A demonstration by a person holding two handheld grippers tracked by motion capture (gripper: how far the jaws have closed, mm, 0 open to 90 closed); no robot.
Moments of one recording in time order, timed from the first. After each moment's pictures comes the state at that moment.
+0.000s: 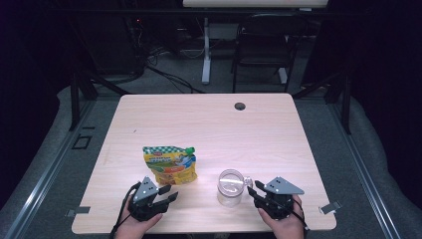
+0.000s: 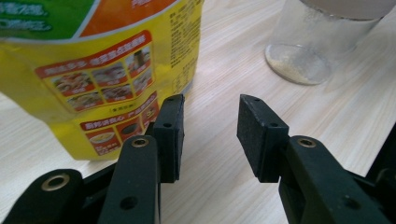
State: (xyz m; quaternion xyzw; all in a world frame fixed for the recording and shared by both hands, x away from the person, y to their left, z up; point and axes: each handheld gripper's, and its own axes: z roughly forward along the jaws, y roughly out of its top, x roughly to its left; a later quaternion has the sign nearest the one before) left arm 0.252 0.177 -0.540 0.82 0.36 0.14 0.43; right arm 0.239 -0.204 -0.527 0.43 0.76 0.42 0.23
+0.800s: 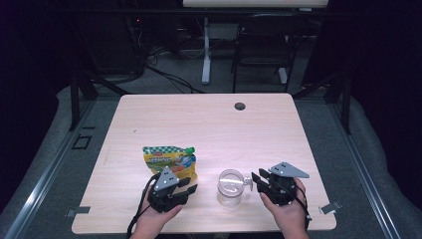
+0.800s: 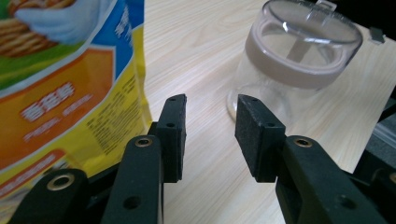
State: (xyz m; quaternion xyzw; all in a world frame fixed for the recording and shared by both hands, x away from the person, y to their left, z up) left arm 0.266 0.123 -0.513 0.82 0.35 0.12 0.45; right arm 0.261 -0.205 -0.495 0.49 0.73 0.42 0.22
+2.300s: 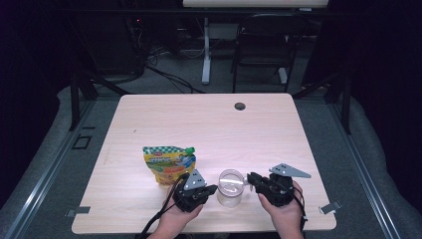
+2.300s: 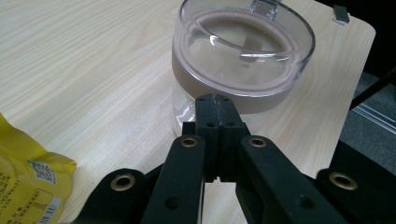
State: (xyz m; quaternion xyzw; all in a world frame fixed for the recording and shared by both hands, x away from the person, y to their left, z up) left arm 0.271 0.066 -0.522 0.85 0.29 0.09 0.43; right arm 0.262 -0.203 -0.502 0.50 0.71 0.47 0.14
